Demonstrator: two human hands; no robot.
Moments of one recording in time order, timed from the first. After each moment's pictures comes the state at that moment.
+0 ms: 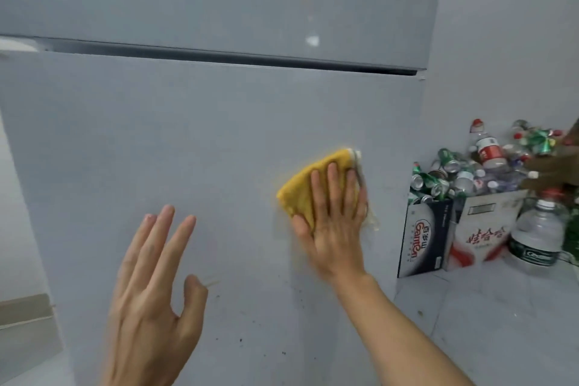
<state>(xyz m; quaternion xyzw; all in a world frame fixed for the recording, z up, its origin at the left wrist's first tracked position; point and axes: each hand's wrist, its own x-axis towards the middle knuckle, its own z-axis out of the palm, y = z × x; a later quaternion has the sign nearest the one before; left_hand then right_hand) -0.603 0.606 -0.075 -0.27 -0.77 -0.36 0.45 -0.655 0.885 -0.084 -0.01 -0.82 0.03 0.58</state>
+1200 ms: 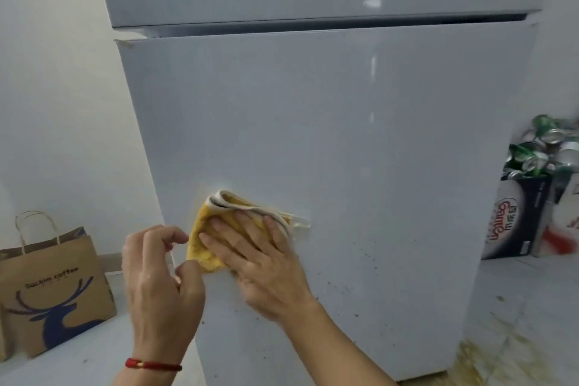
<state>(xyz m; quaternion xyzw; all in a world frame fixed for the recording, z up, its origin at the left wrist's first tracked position) -0.607 0.516 -0.092 -0.14 -0.76 -0.37 0.52 -0.661 0.672 -0.144 0.22 -0.83 -0.03 0.51</state>
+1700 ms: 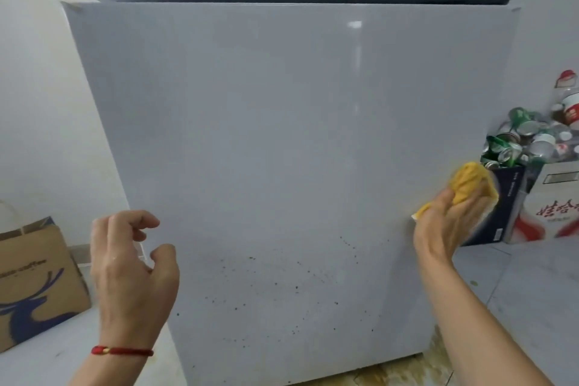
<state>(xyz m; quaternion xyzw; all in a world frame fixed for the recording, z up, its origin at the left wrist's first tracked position) -0.612 0.528 -0.091 -0.09 -0.78 -0.38 0.48 -0.642 0.937 -0.131 -0.31 -0.63 0.47 0.52</state>
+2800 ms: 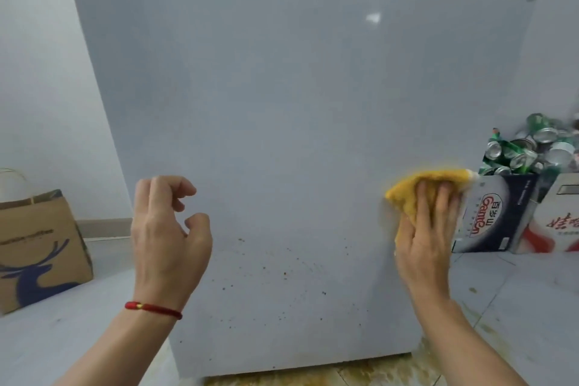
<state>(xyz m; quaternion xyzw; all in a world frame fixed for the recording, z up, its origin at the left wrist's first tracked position) -0.599 0.576 -0.087 -0.11 -0.79 -0.39 0.47 -0.621 0.936 -0.186 -0.10 -0.81 0.20 0.54</state>
